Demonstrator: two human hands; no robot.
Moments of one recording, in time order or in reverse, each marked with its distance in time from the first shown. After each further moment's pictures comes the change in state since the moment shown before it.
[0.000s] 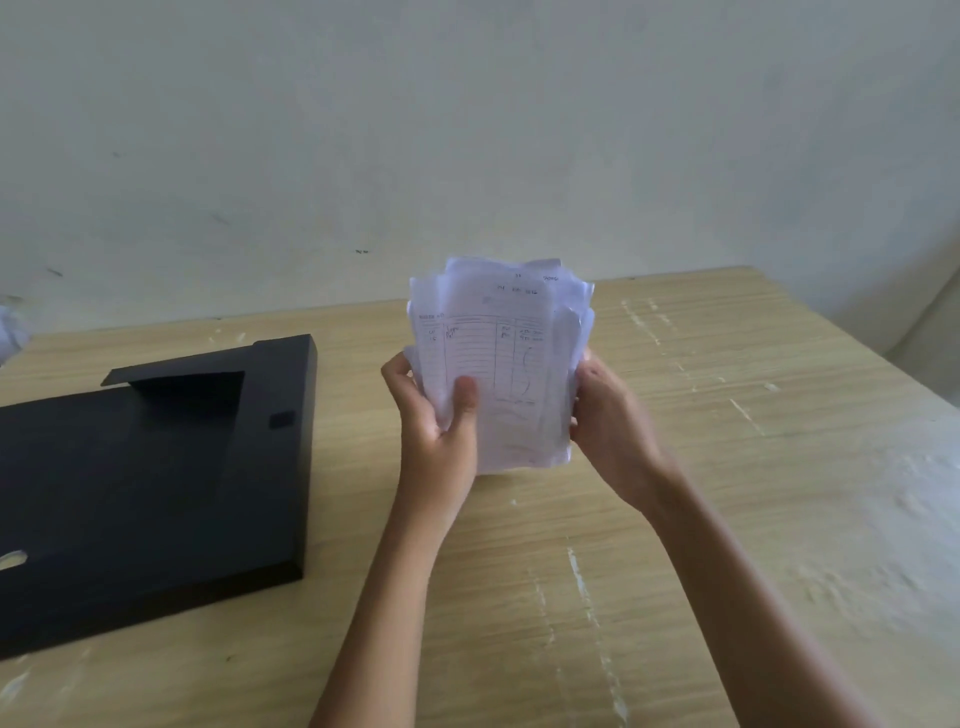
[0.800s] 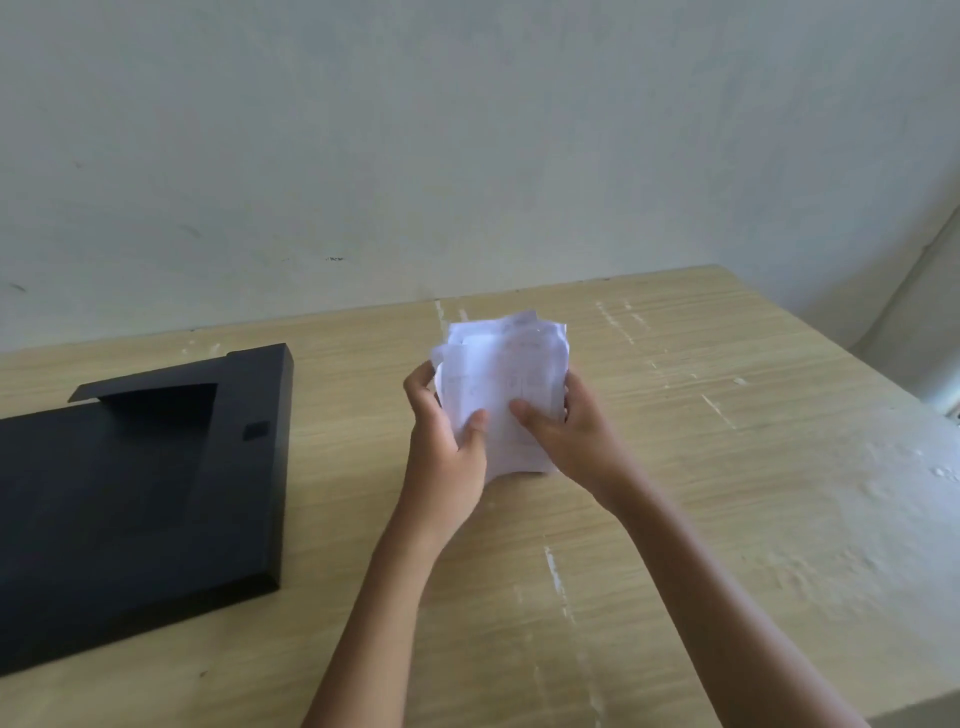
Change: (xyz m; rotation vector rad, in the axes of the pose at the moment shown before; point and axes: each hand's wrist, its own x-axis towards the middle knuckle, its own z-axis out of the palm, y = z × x) left_hand -0.008 -0.011 0.015 0.165 -0.157 -0.036; right_hand -0.009 0.013 -0.001 -0.254 0.189 -0.106
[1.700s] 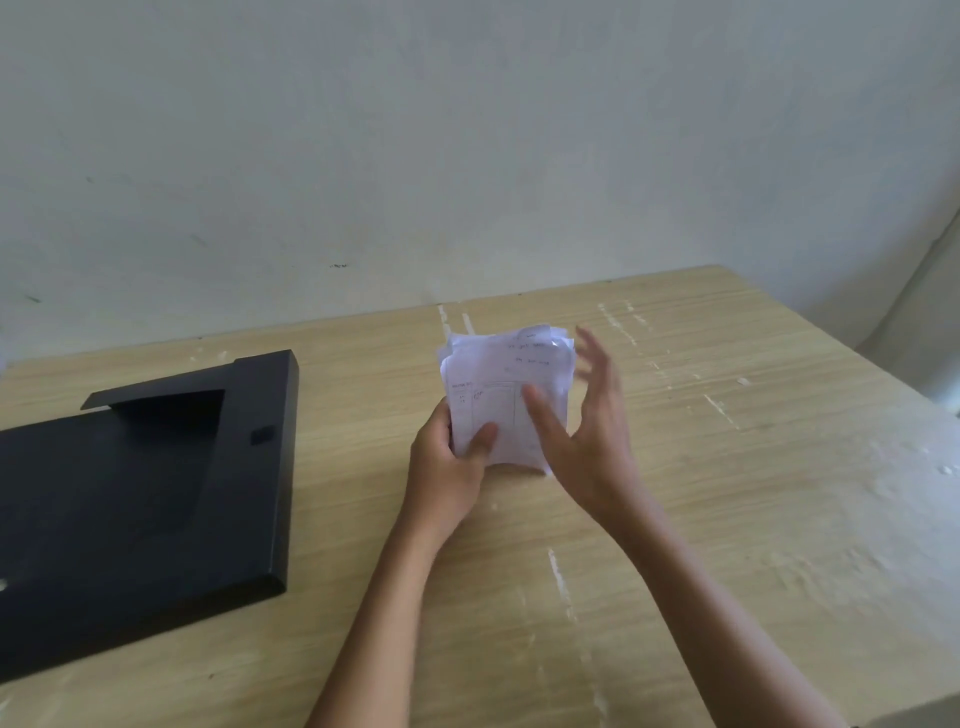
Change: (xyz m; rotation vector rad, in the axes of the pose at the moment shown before) left_hand 0.011 -0.038 0.003 -0.030 -0.005 -0.139; right_hand -0.013 0.005 0.003 -0.327 0.268 -0.256
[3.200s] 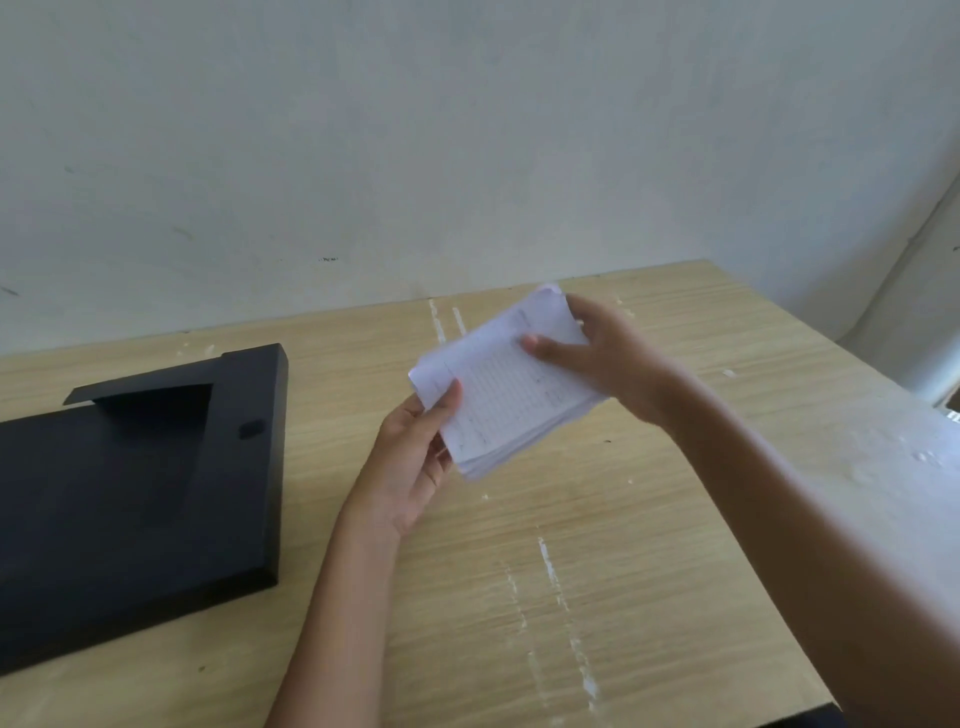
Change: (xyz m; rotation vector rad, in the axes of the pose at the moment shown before) left_hand 0.000 0.032 -0.026 -0.606 -0.184 -0.342; right_hand 0.074 -0.019 -0.042 0.136 -0.431 0.217
